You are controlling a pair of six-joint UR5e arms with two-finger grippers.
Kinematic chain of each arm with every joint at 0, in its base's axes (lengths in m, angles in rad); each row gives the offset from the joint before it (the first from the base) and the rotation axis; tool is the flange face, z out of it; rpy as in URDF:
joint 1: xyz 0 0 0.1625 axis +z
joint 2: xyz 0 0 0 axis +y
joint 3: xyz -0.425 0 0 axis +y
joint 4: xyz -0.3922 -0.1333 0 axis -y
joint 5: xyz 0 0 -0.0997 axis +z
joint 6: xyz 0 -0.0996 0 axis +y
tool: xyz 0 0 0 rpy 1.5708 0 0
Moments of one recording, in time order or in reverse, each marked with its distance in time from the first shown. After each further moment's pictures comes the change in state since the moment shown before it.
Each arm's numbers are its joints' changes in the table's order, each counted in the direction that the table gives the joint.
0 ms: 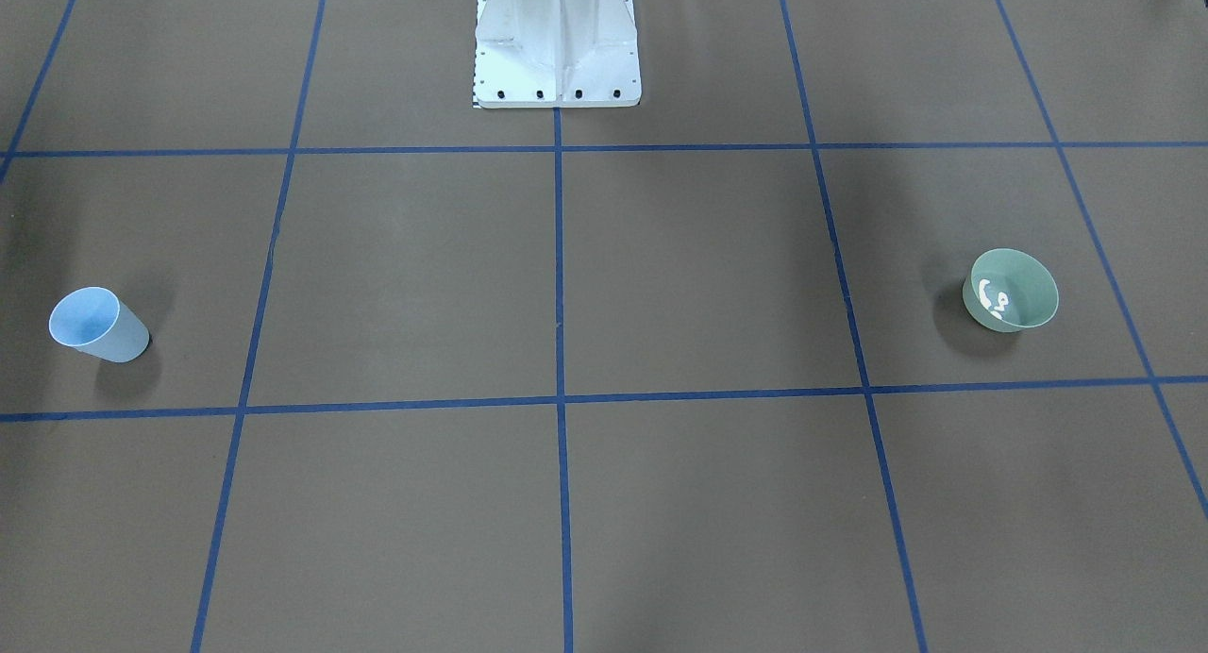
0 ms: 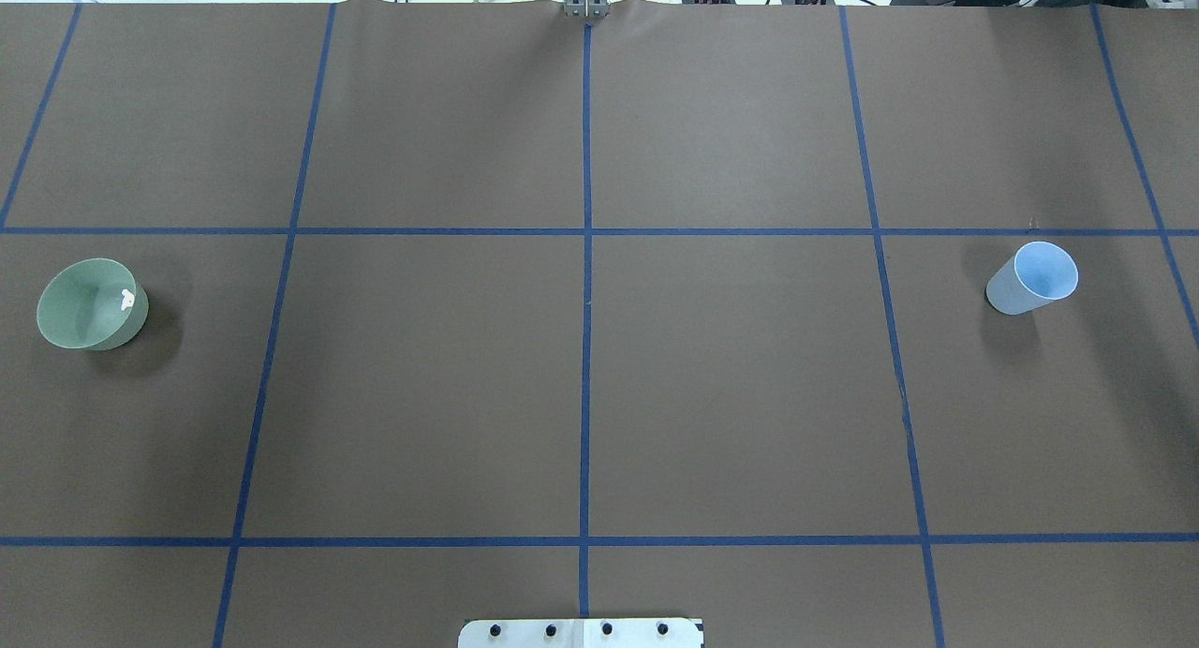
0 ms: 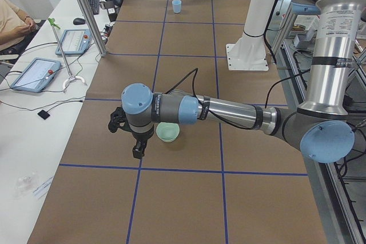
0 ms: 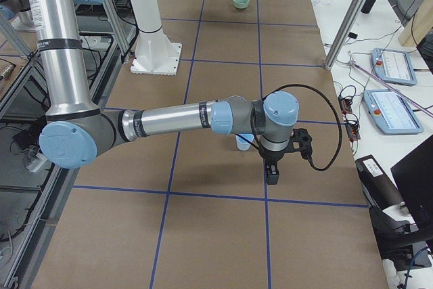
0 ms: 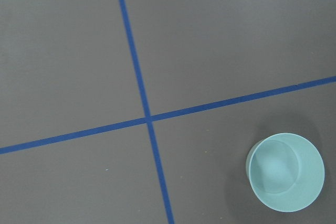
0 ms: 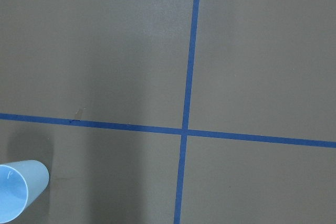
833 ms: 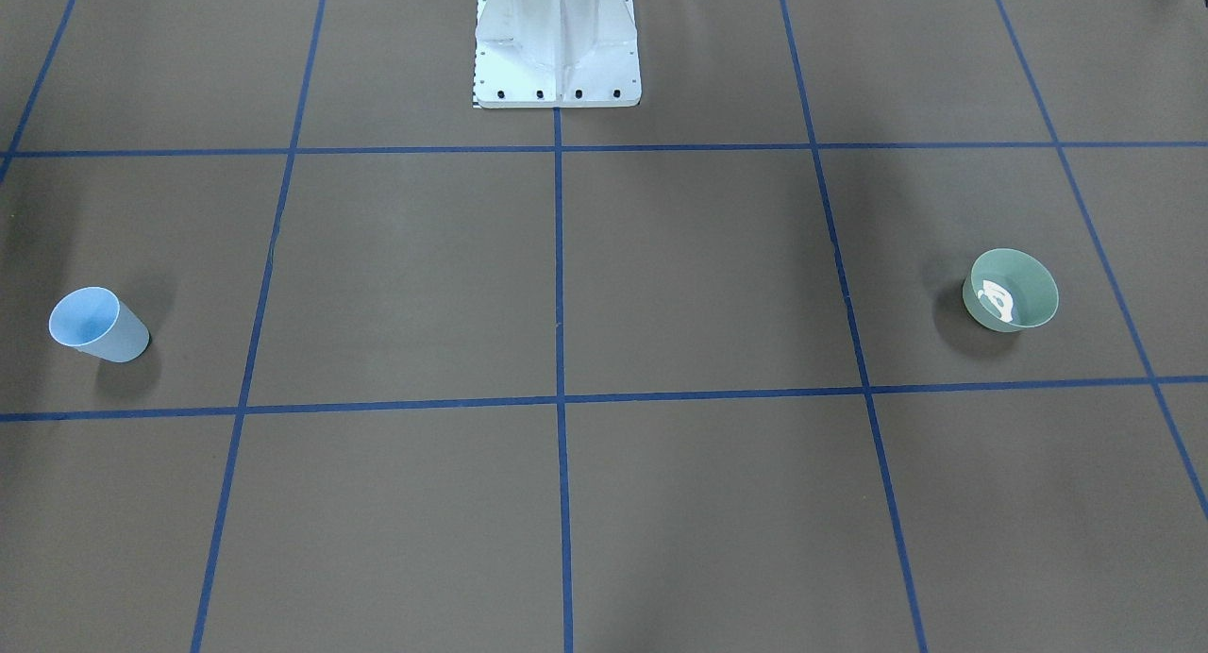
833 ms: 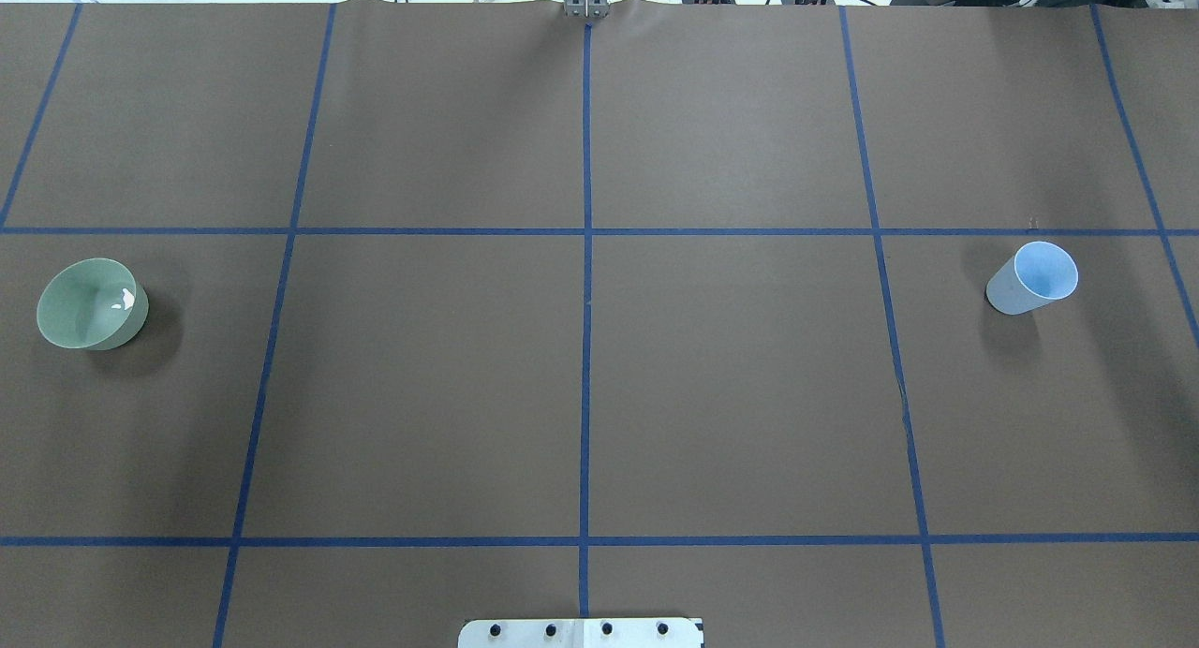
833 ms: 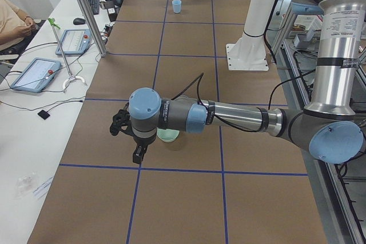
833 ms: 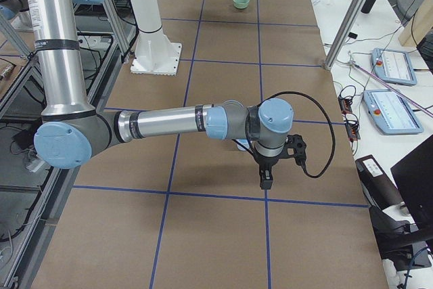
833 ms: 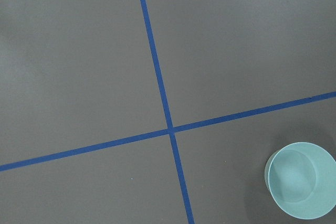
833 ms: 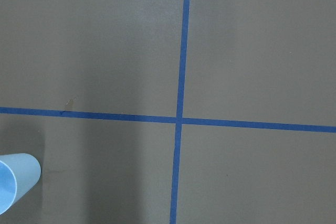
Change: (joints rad) left arm -0.018 -0.056 -0.007 -0.140 -0.004 0.004; right arm -0.001 0.028 0.001 0.006 -0.001 -0.004
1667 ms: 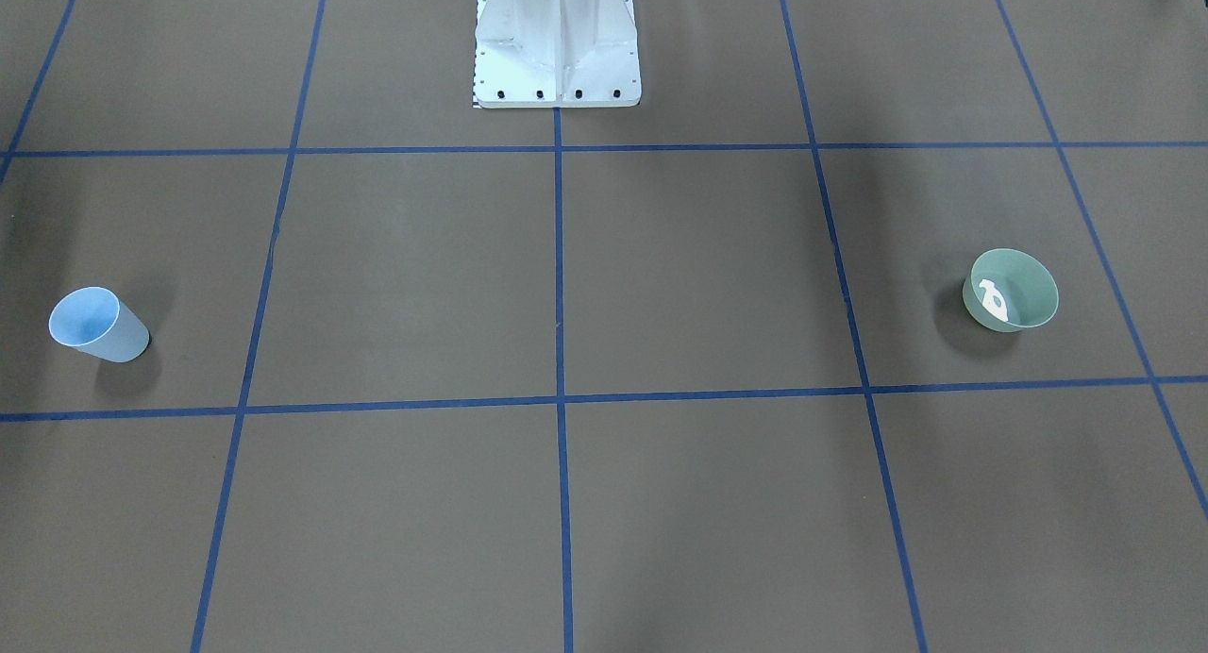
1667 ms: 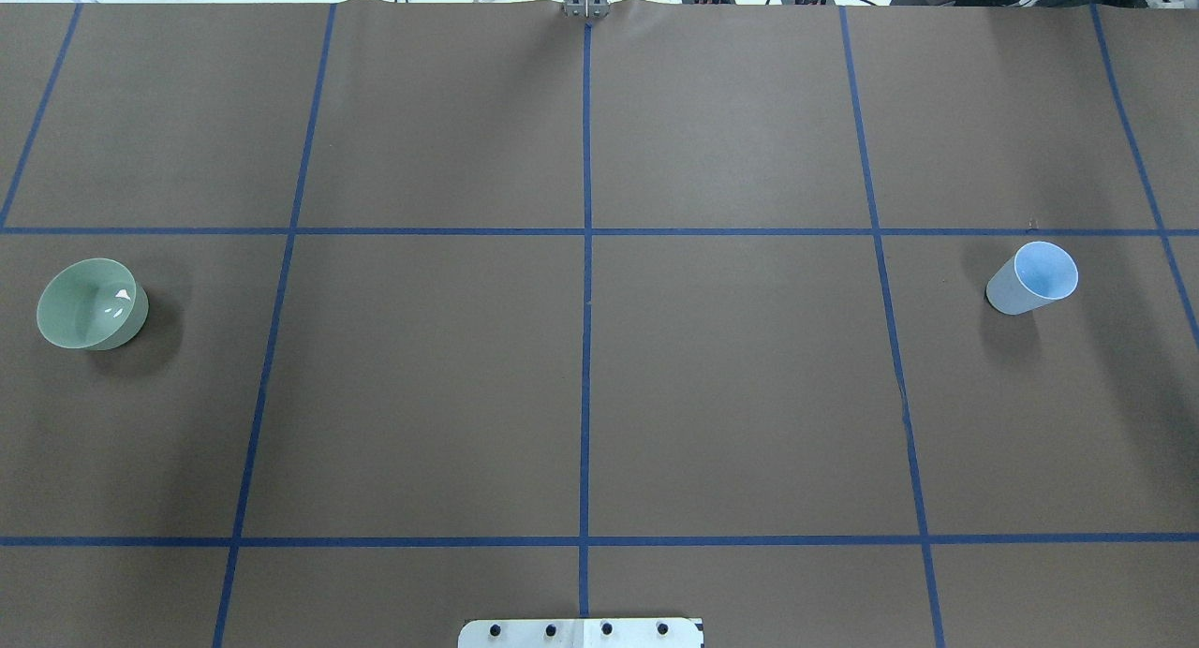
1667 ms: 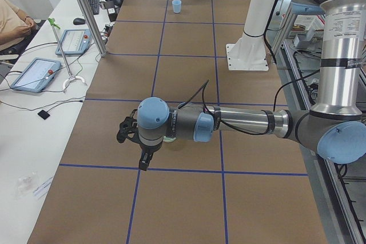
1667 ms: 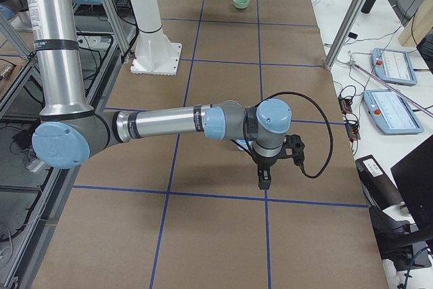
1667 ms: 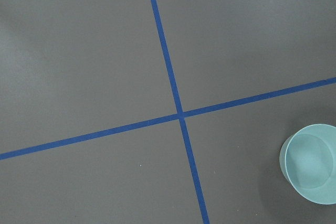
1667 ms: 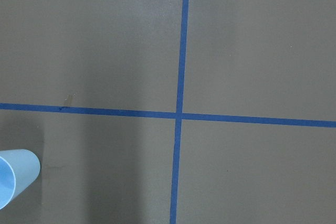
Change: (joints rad) left arm 0.000 -0.033 -0.002 -0.043 0.000 0.000; right arm 0.000 0.011 -0.011 0.000 -0.003 0.001
